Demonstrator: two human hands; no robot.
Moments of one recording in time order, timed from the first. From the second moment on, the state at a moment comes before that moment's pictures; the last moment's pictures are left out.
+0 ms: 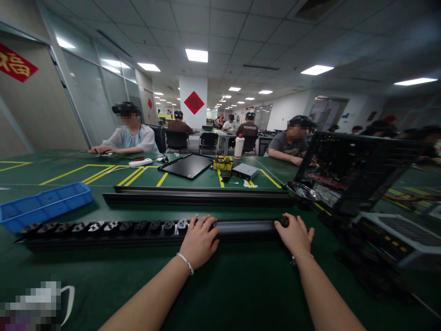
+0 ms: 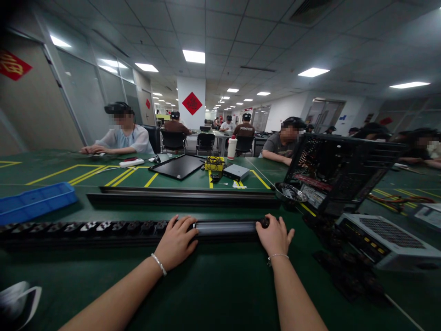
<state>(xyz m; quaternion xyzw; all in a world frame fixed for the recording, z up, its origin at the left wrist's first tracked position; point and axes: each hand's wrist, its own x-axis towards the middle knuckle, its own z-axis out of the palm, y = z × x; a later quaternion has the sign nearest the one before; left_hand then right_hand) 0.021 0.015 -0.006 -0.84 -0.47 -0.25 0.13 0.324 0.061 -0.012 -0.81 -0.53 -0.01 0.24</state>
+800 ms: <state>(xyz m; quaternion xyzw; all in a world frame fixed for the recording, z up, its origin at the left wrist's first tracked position) 0.021 0.015 -0.005 -0.84 -0.47 -0.24 0.13 0.325 0.060 -0.006 -0.81 -0.53 0.01 0.24</state>
